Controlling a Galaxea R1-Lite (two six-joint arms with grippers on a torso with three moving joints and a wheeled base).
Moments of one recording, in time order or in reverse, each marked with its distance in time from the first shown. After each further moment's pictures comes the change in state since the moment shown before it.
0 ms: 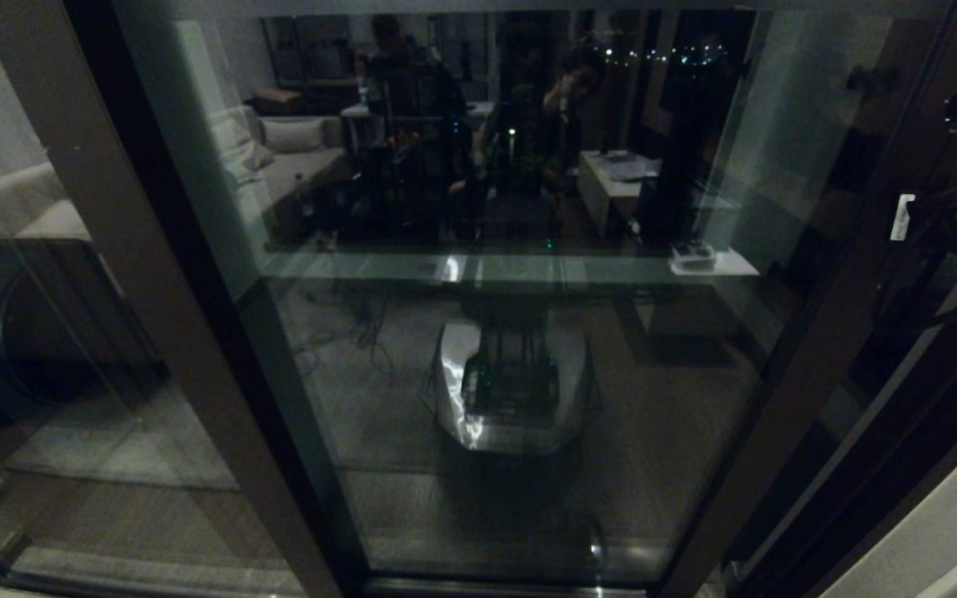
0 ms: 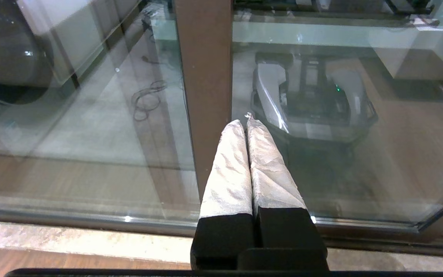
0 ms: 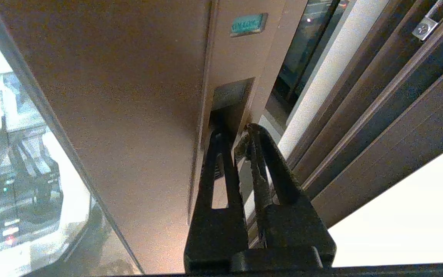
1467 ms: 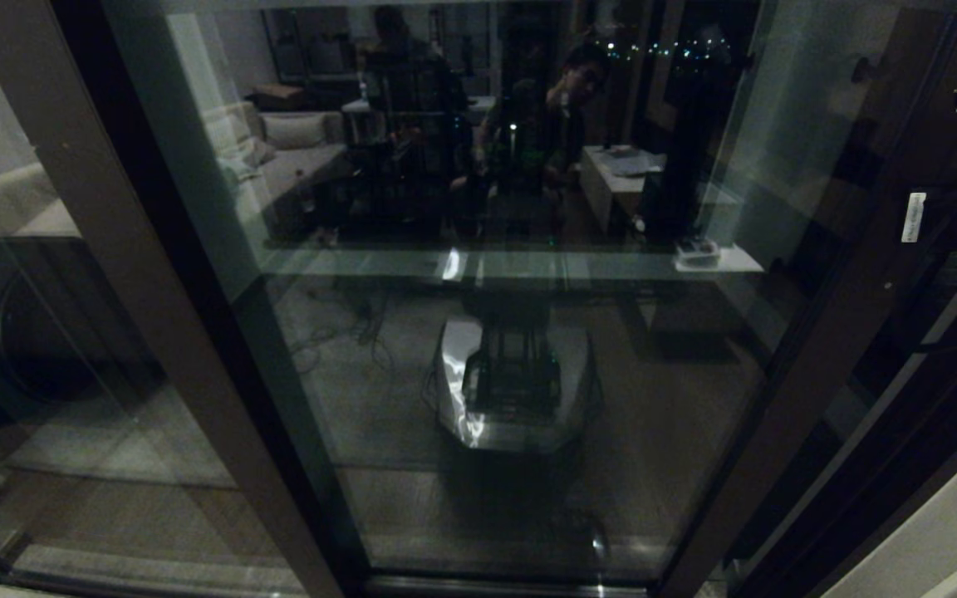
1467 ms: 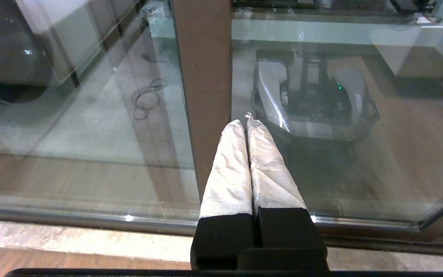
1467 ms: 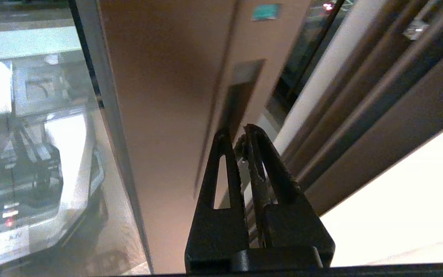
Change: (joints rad) left arm 0.000 0.000 0.000 0.000 0.000 0.000; right arm 0.093 -0.102 0.020 0.098 -0.055 -0.010
